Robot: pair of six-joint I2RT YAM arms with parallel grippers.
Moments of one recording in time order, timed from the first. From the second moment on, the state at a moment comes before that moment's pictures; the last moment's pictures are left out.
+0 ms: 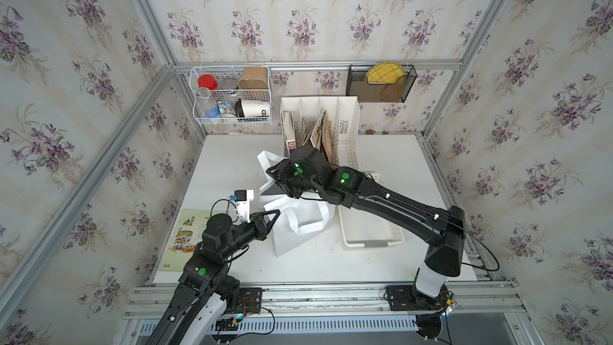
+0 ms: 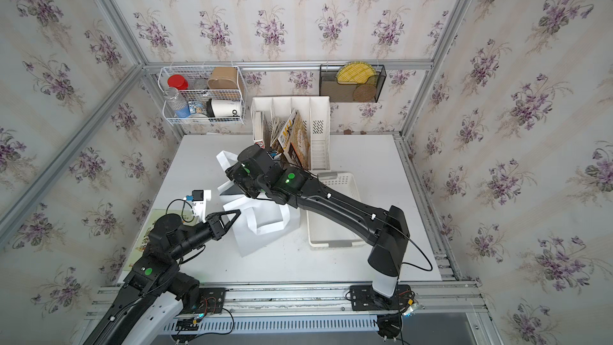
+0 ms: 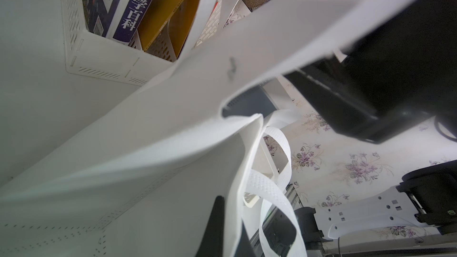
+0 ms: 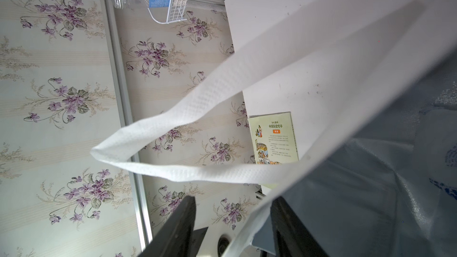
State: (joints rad) left arm -0.40 0.40 0.44 -0.30 0.47 -0.78; right arm 1.07 1.78 1.76 -0.49 0.01 1.51
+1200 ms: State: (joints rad) left arm -0.40 0.35 0.47 -0.35 0.44 -0.75; right arm 1.07 1.75 1.70 -0.48 0.01 1.55
